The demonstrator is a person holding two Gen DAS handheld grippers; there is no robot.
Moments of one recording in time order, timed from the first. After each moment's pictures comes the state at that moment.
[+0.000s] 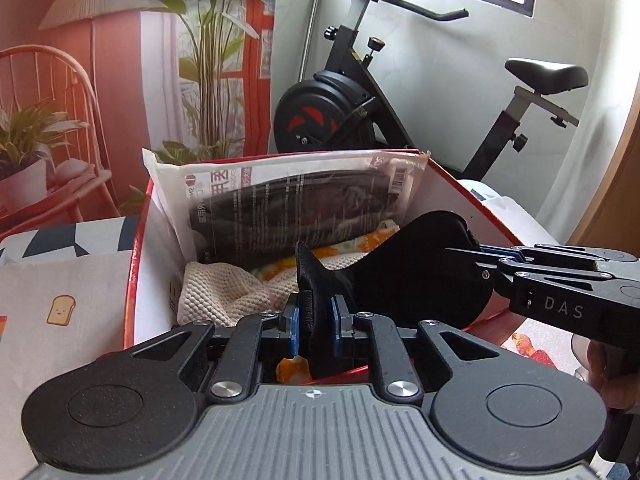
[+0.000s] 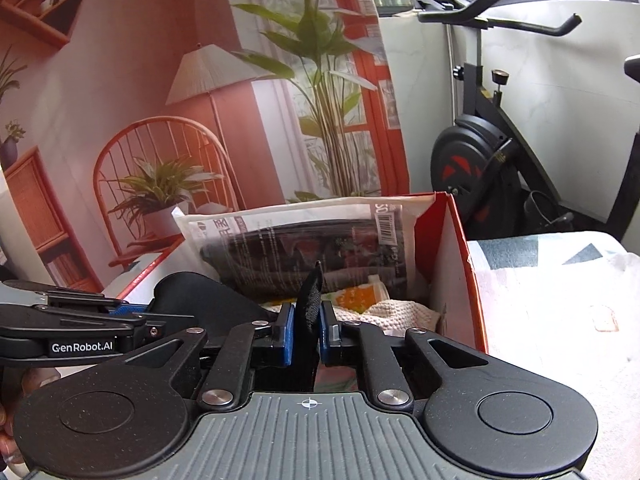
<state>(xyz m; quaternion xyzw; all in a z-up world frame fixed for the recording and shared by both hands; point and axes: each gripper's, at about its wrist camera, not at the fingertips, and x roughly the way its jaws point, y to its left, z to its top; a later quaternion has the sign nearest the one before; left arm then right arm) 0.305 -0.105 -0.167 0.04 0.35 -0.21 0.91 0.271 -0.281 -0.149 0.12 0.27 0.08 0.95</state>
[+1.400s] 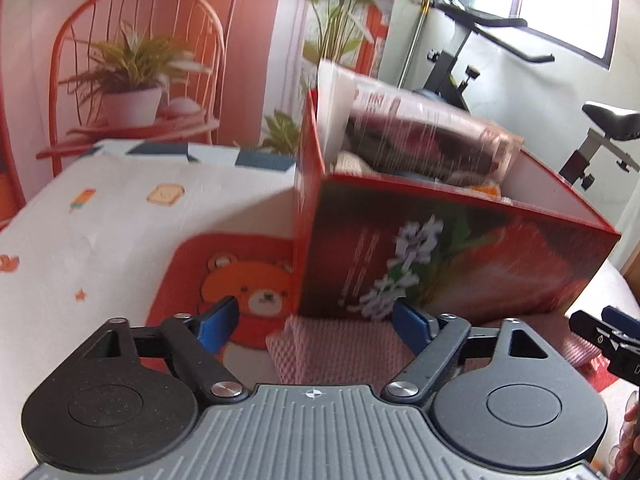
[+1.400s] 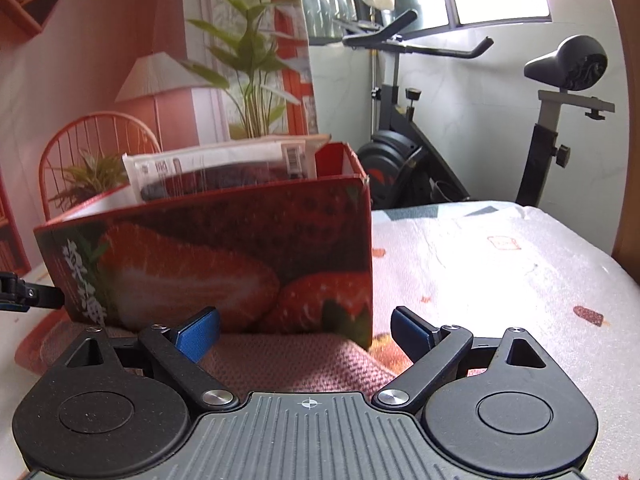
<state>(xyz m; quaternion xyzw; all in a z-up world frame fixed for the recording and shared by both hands) 0.232 -0.026 -0.222 -0.03 0.33 -0.09 0.94 0.164 -0.271 -0.236 0.08 0.22 -0.05 0.97</state>
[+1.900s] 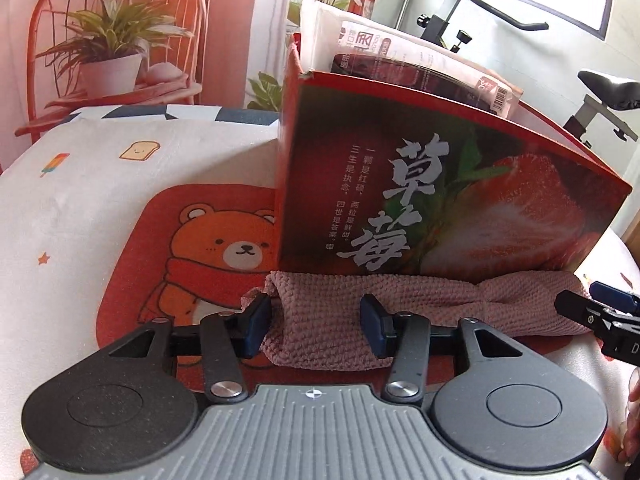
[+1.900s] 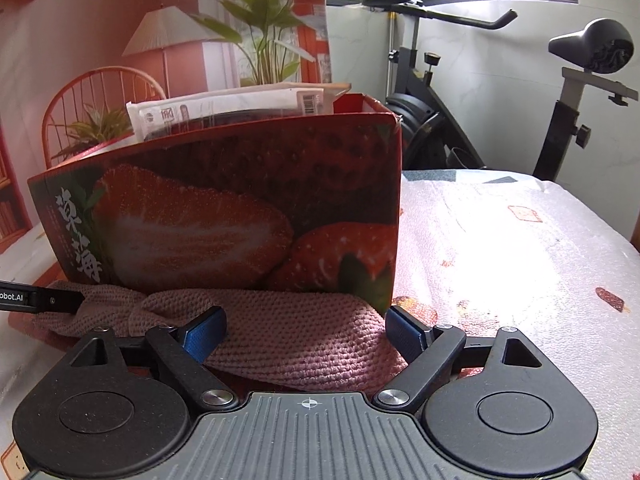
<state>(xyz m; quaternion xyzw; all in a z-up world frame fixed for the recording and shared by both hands) 0.240 -0.034 -0.254 -0.02 0.36 -0.11 0.93 0.181 -0.262 -0.251 0.07 0.28 -0.03 0.96</state>
